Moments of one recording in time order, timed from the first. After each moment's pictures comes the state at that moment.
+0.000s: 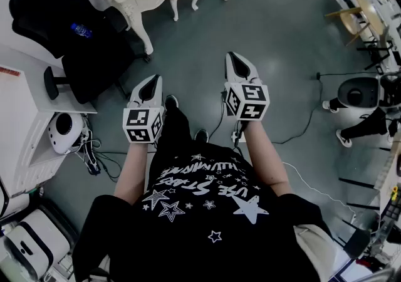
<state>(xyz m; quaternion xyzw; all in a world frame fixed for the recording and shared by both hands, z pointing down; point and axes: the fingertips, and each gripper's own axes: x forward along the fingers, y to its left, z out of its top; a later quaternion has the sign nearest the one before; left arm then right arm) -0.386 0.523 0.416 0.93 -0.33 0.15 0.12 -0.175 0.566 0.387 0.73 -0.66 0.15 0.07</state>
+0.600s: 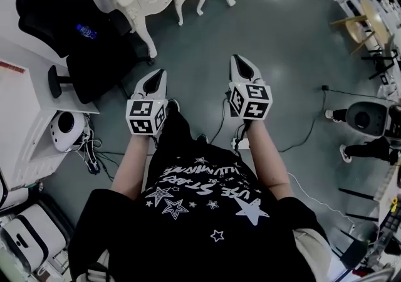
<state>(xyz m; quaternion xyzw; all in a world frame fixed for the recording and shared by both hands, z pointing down) -0.353 0.507 0.408 0.92 -0.33 0.16 0.11 -0.143 0.562 0.396 0.73 -0.66 0.17 0.07</state>
